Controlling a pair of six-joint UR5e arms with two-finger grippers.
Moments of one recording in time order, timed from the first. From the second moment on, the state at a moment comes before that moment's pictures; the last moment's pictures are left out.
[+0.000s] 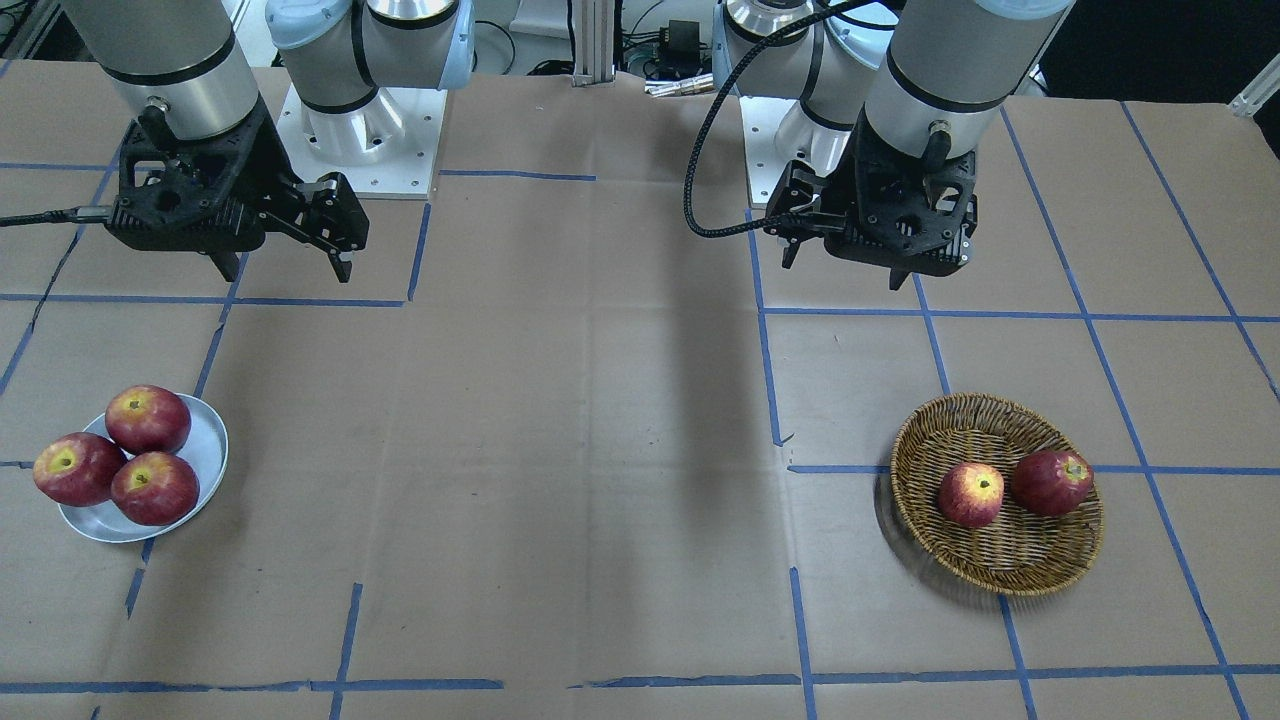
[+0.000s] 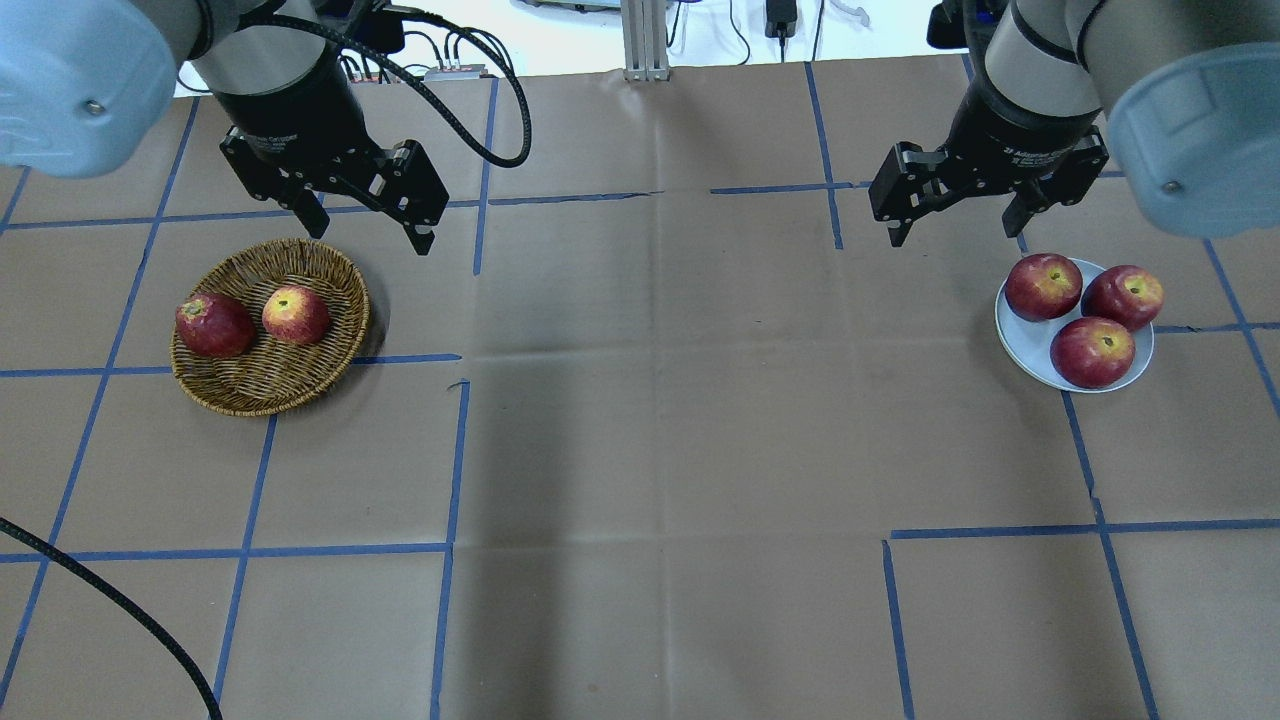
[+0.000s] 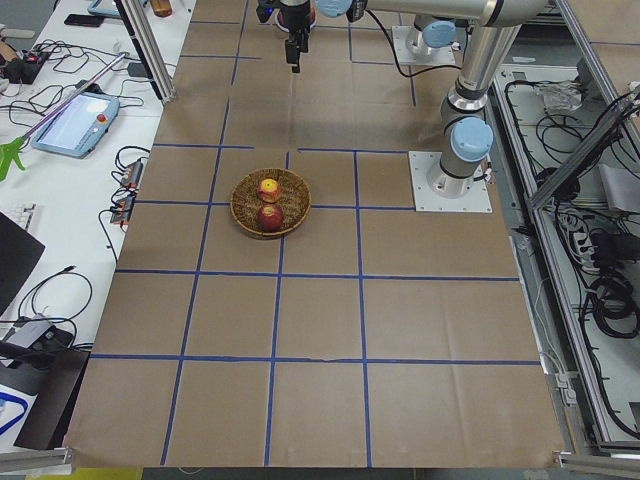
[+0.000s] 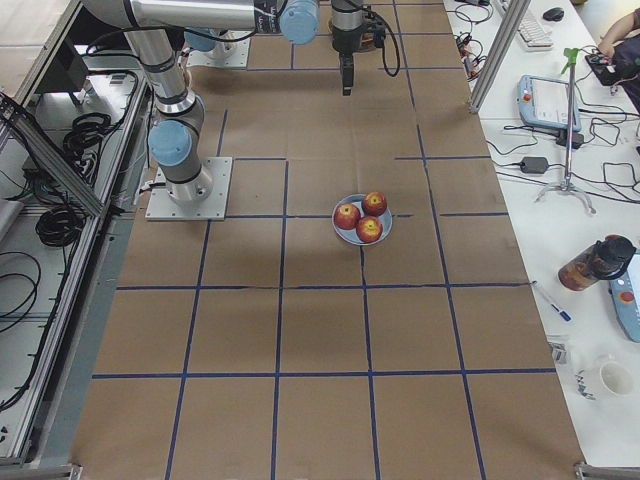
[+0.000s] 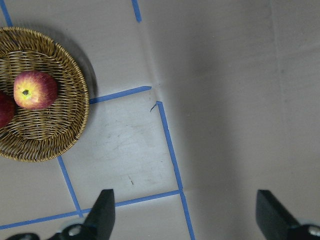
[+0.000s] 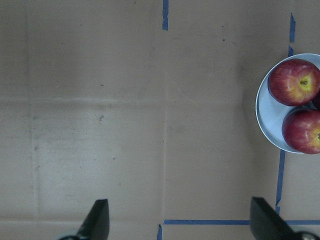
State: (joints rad) left arm -1.62 -1.66 -1.46 -1.66 1.59 0.17; right arm 1.56 -1.58 1.64 -1.67 -1.59 -0.04
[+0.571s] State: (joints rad) left arm -1.58 -1.67 -1.46 -1.66 1.59 0.23; right arm 1.56 -1.59 1.64 -1.67 -1.59 -0.04
